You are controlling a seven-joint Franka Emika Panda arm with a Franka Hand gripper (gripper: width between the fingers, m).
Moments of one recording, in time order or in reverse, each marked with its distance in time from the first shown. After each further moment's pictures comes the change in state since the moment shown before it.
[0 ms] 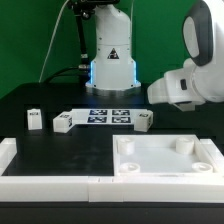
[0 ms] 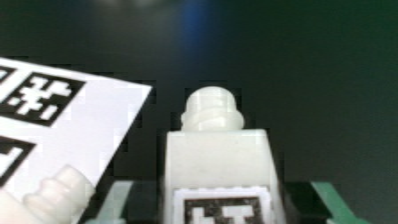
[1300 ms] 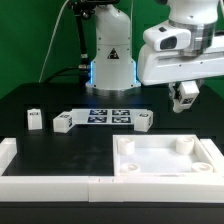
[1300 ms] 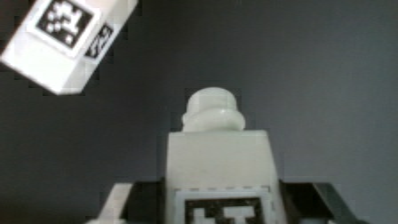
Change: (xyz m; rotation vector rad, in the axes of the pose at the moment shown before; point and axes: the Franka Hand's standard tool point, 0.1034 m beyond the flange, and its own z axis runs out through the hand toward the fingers) arm 0.007 0.027 -0.077 -0.018 0.993 -0.055
